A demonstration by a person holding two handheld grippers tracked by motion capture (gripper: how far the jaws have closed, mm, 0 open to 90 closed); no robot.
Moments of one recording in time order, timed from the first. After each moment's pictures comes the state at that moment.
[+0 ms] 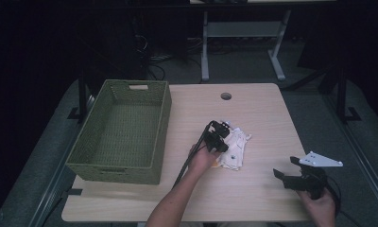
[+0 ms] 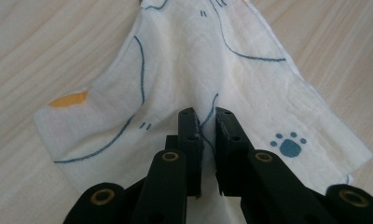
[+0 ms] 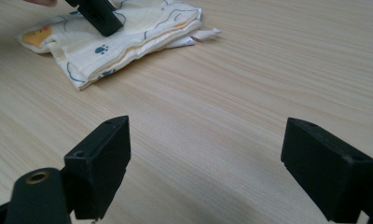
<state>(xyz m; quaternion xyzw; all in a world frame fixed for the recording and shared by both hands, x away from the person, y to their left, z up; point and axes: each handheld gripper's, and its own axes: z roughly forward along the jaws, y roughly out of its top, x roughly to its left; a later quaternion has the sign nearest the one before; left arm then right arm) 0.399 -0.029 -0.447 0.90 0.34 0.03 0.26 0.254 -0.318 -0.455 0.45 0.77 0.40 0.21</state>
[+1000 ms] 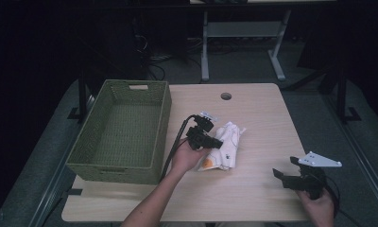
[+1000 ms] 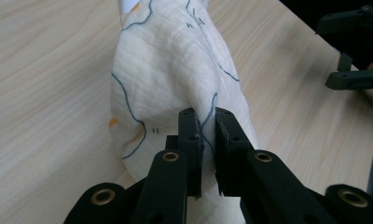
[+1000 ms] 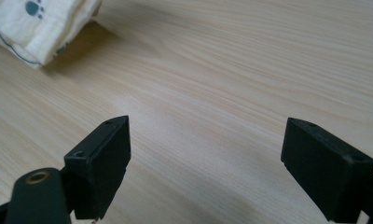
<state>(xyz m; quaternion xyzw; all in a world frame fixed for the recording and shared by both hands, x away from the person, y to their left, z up) 0.375 0.027 -0.388 0.86 0.34 -0.03 0.37 0.254 -0.315 -0.456 0.46 0.77 0.40 0.22</state>
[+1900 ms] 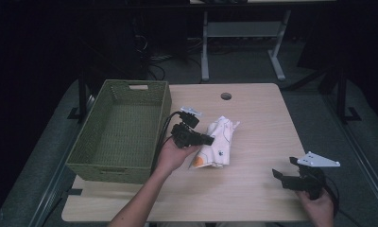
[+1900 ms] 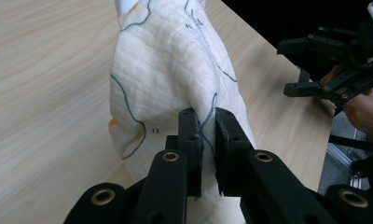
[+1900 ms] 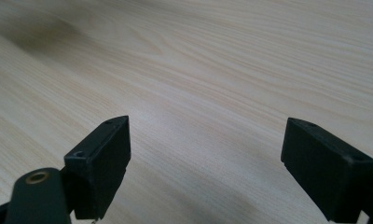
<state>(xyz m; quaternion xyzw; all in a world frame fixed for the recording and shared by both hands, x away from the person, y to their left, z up) 0.366 0.068 -0.359 0.84 0.35 -0.05 0.41 0.254 -0.314 -0.456 0.45 0.77 0.39 0.22</state>
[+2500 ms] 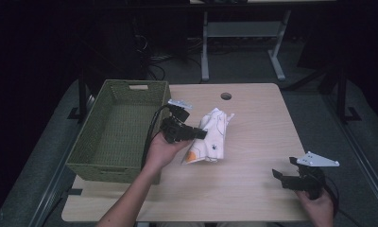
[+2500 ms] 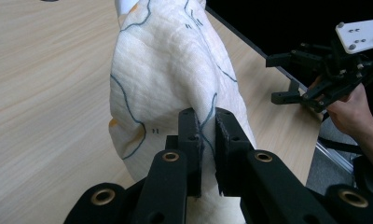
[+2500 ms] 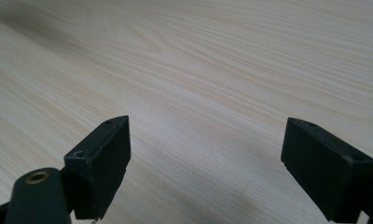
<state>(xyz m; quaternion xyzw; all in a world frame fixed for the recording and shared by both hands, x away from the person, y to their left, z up) 0.359 0.091 -0.326 0.84 0.34 -0.03 0.43 0.255 -0.313 -0.457 0.46 0.77 0.39 0.21</state>
